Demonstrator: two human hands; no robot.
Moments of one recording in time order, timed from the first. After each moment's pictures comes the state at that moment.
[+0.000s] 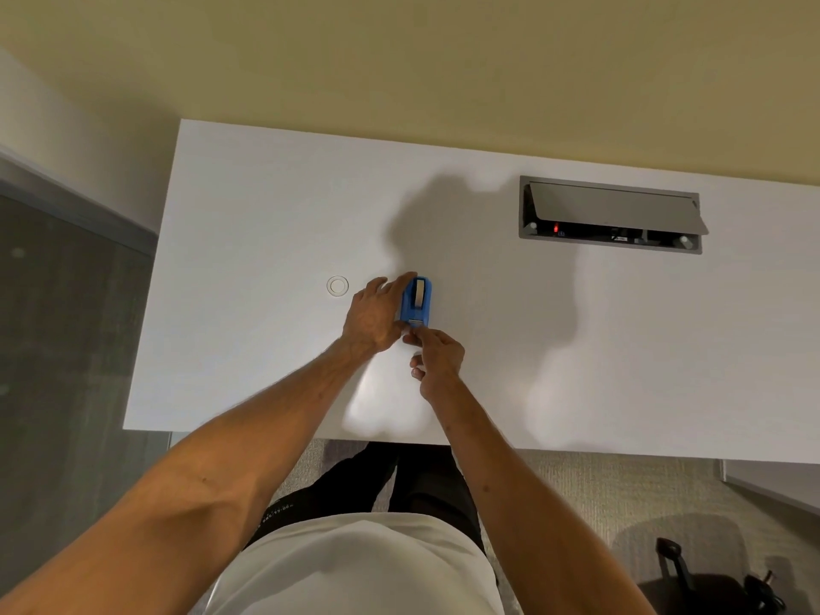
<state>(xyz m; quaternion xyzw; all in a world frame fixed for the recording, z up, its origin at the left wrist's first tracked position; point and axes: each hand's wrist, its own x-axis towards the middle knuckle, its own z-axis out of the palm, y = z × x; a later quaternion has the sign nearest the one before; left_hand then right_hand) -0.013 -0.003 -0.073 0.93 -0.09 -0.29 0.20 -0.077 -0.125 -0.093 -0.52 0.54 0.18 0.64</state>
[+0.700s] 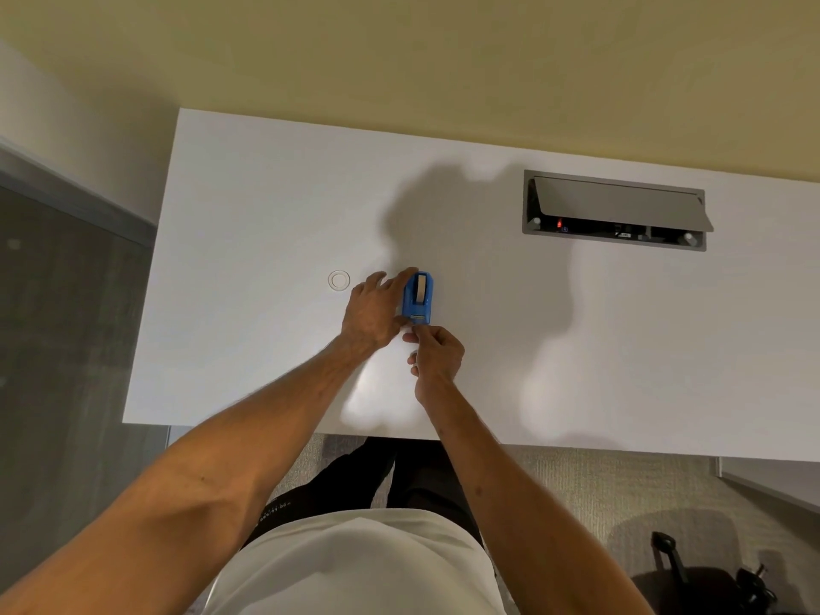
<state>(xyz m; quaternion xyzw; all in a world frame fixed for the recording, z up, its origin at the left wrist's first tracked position) -0.015 0.001 -0.079 0.94 -0.09 -0.27 0.19 -0.088 -0.115 -0.100 -0.58 0.51 0.13 0.62</state>
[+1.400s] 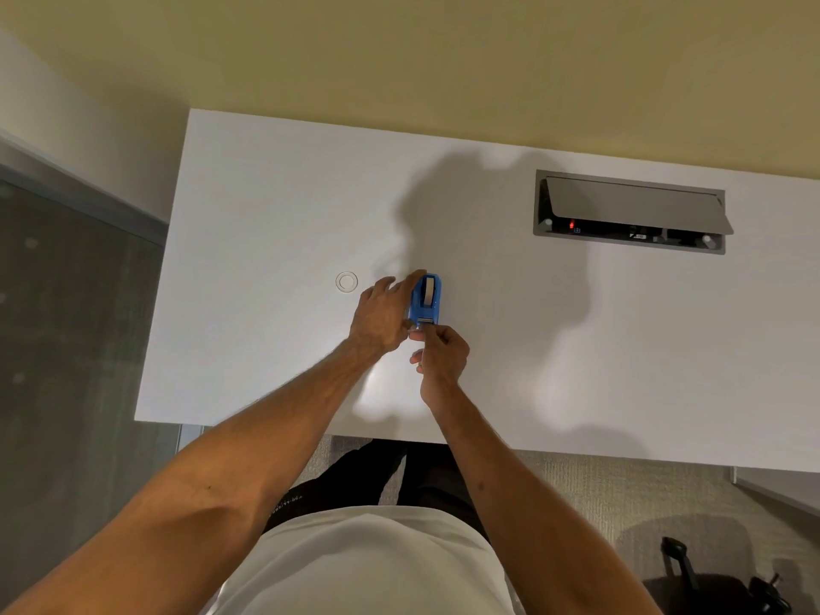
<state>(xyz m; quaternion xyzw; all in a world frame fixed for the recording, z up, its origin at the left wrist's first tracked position) -0.016 -0.002 -0.078 0.94 -0.09 -0.28 0.19 -0.080 -0.112 -0.098 -0.61 0.50 0.13 0.60</state>
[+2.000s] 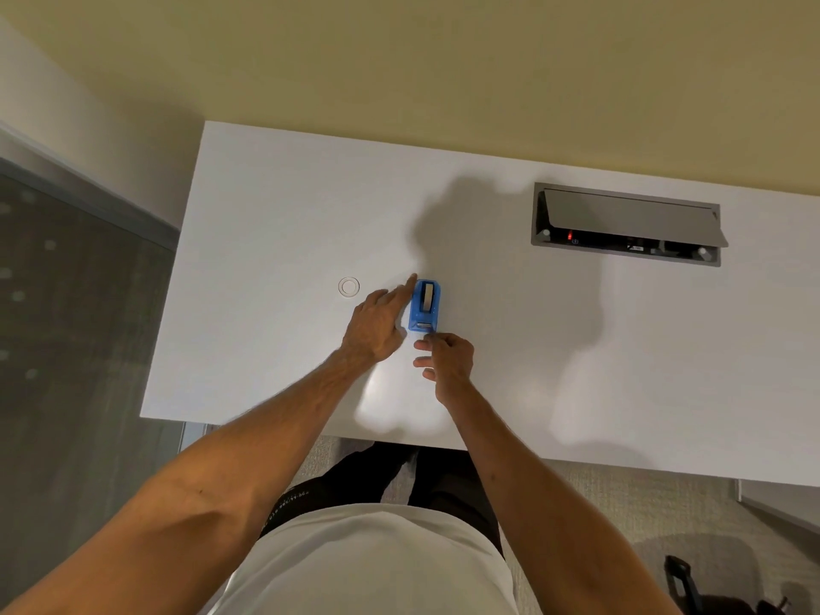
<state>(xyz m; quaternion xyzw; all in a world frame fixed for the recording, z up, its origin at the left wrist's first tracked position) -0.031 0.004 -0.068 0.94 -0.07 -0.24 0.22 -0.076 -0.135 -0.076 -0.63 0.46 0.23 0.58</state>
